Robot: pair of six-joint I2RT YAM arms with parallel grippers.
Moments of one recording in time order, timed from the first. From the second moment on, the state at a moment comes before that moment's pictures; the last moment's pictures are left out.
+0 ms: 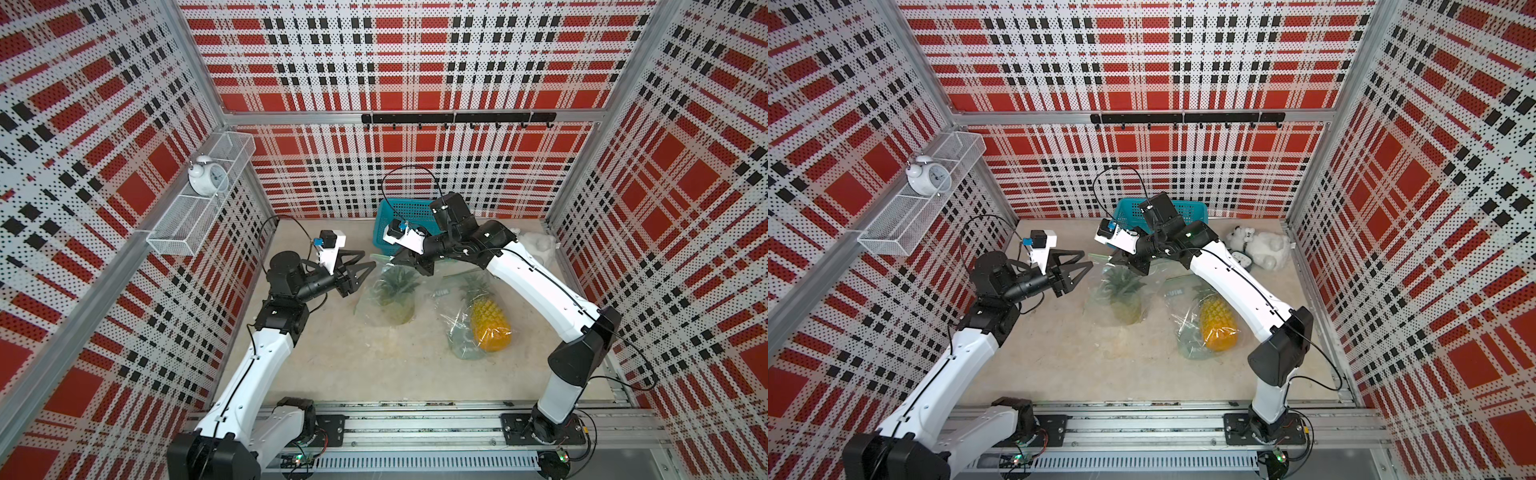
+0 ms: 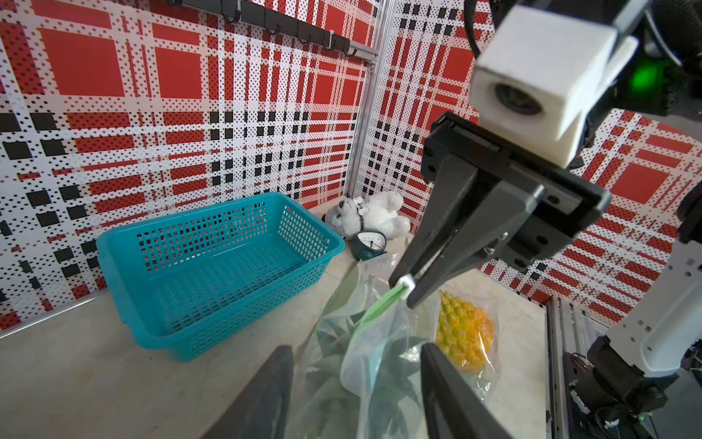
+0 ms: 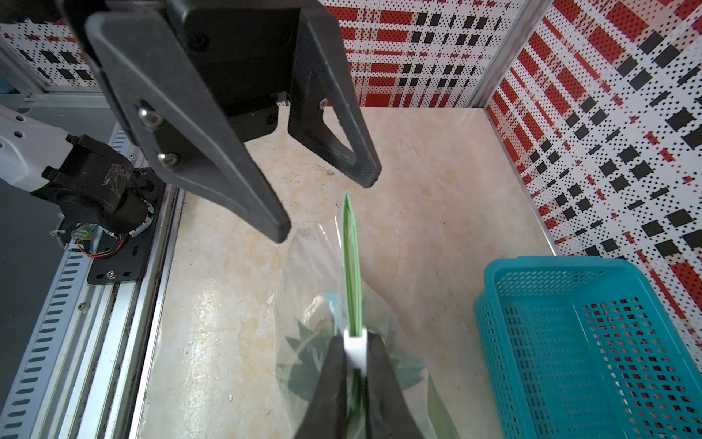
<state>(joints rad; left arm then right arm) -0.13 1.03 0.82 0.13 0.85 -0.12 0.70 1.78 1.95 -0.86 -0.53 -0.57</state>
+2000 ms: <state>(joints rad) -0.07 1.04 0.80 0.17 0.83 -0.19 0.54 1.52 1.54 -0.74 -0.47 -0.52</state>
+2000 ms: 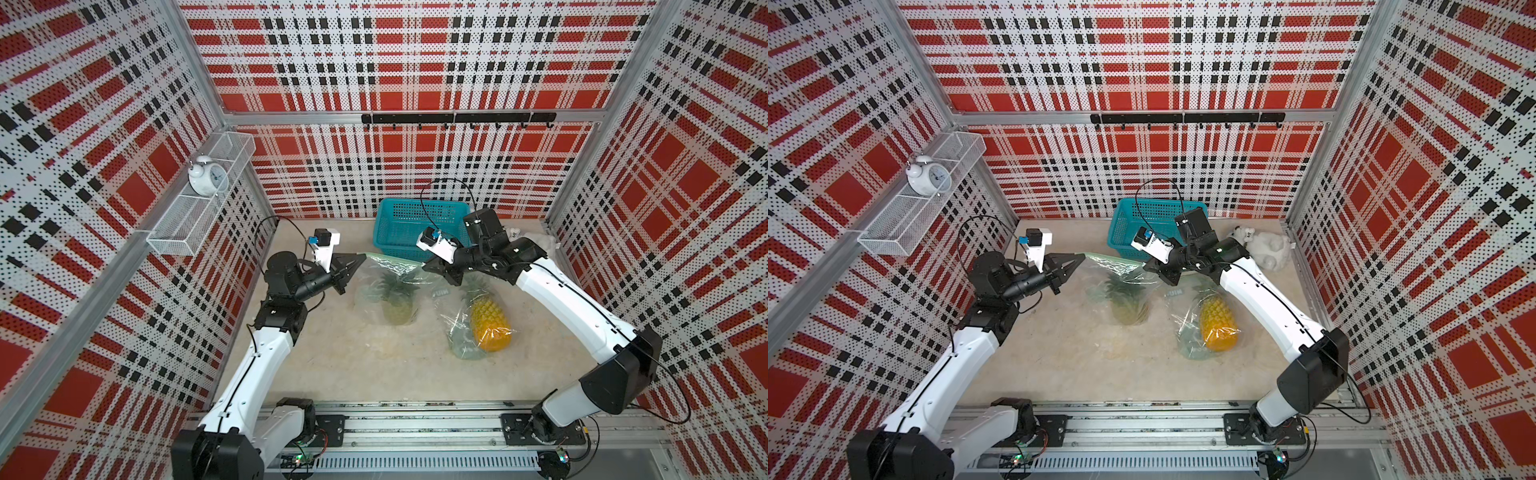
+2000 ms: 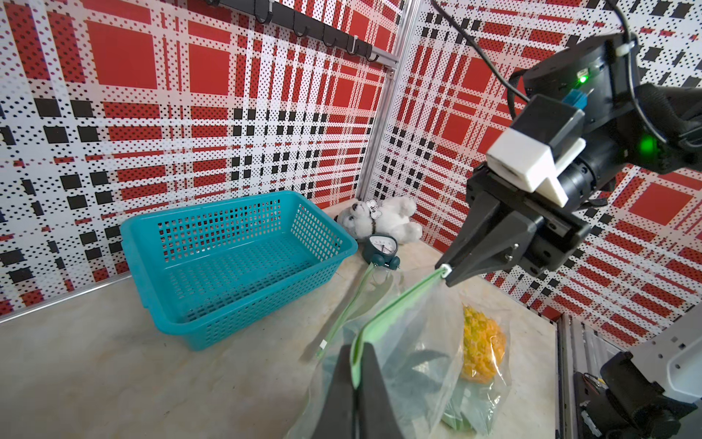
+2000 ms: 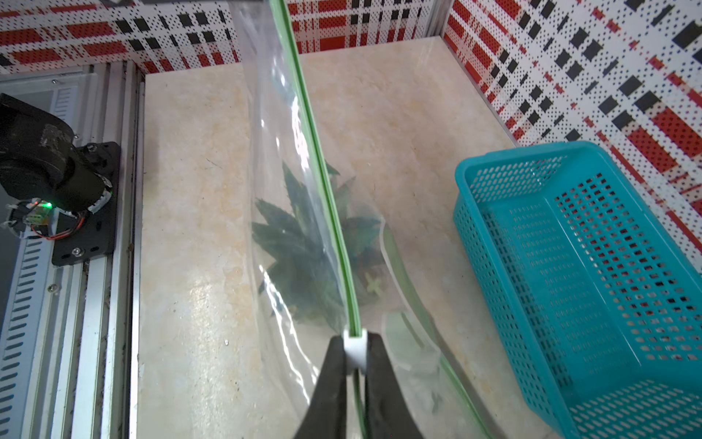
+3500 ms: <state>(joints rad) -0.27 1.05 0.75 0.20 0.66 -0.13 0.46 1.42 1.43 -0.74 -0.55 -0.52</state>
